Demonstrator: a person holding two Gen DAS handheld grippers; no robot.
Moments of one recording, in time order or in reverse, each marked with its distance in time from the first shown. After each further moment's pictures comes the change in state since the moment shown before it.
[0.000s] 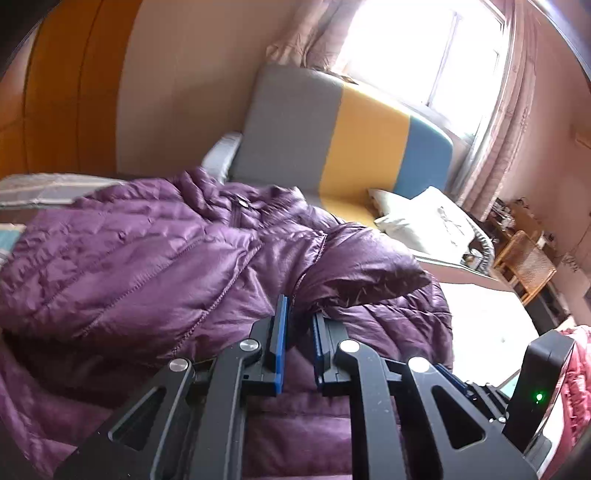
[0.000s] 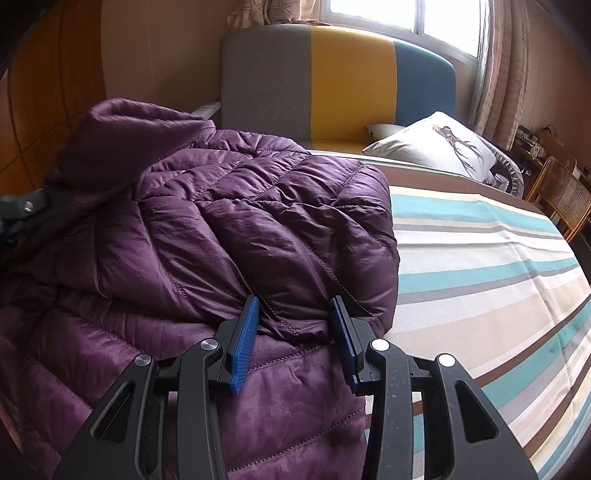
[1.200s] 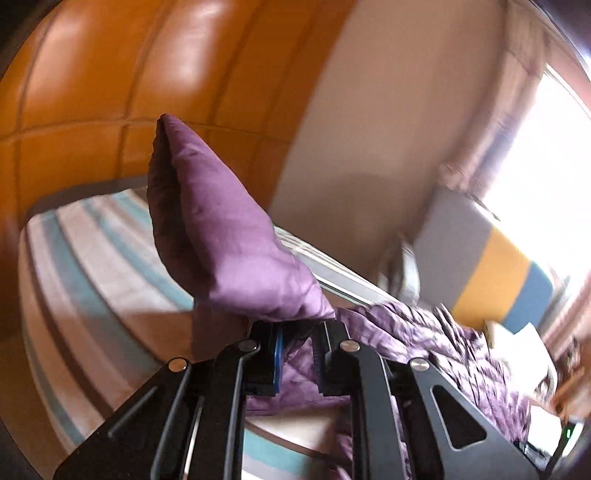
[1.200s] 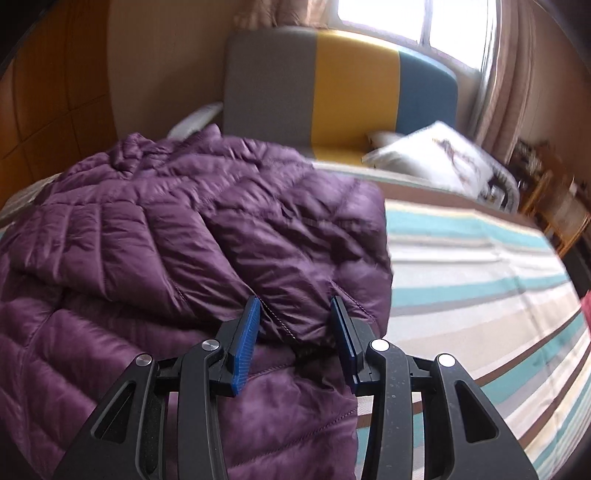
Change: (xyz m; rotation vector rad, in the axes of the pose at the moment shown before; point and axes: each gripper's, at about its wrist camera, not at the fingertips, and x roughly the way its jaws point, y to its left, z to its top) left arm -0.188 0.276 0.008 -0.319 -0.327 0.398; right arm -0.002 0.007 0.009 -0.030 0.013 -0.023
